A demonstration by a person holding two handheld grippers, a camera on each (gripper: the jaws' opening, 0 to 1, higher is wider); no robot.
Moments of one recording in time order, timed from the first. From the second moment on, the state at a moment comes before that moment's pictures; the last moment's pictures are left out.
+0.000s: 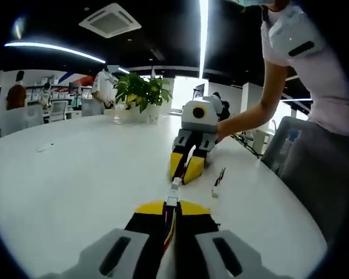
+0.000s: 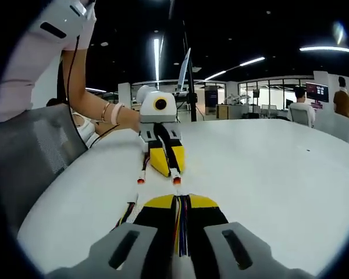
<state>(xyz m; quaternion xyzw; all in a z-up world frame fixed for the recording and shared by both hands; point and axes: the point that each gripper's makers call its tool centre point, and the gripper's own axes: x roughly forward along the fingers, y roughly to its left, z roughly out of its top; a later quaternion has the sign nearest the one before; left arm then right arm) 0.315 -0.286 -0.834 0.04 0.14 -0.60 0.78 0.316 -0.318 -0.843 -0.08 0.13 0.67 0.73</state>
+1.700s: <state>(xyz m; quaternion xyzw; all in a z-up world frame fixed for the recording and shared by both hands) 0.321 -0.293 -0.831 0.09 0.13 -0.63 0.76 0.313 -0.311 -0.833 -0.09 0.13 0.71 0.69</state>
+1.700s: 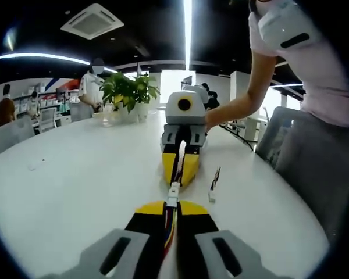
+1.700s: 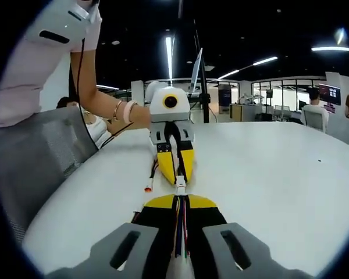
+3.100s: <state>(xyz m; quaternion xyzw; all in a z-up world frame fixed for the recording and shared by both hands) 0.319 -0.311 -0.810 0.10 0.11 -0.66 0.73 0.313 -0.318 -0.816 -0.07 0.12 0.73 0.67</state>
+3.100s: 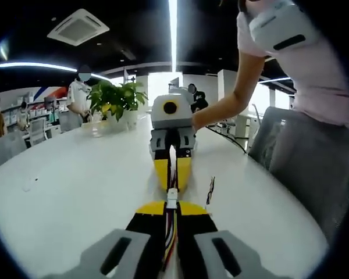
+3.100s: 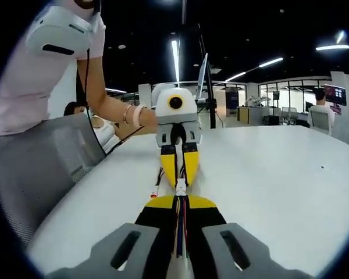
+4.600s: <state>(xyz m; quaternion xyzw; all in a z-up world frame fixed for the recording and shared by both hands) 0.329 -0.337 -0.814 0.07 0.10 -0.68 0.73 0.307 -0.299 -0.847 -0.09 0.13 0.74 0.65</state>
